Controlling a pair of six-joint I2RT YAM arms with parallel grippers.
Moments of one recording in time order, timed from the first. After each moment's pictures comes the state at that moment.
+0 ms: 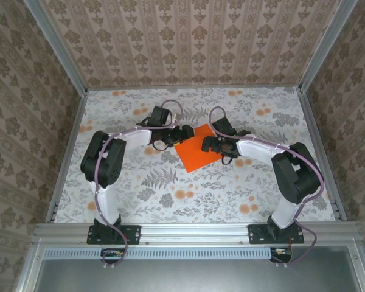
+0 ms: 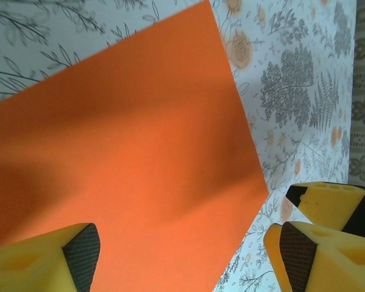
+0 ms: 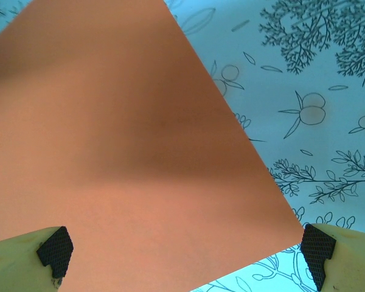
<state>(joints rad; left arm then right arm) -0.50 1.96 1.23 -0.14 0.59 -0.65 0.48 1.74 1.05 -0.40 0.08 0.67</state>
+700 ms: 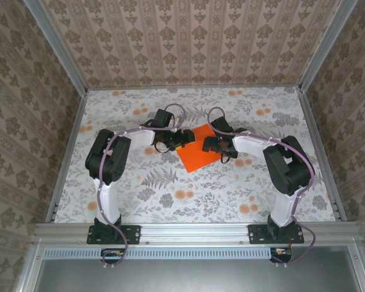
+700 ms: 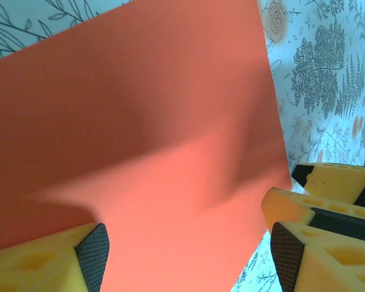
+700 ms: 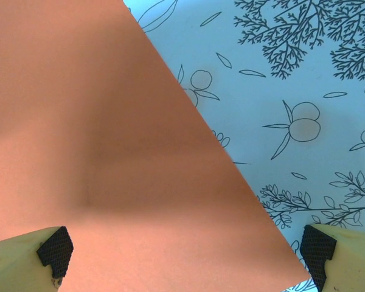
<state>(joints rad) -0.52 2.01 1.24 -0.17 0.60 -0.65 0.46 1.84 1.11 -0.42 0.09 0.69</state>
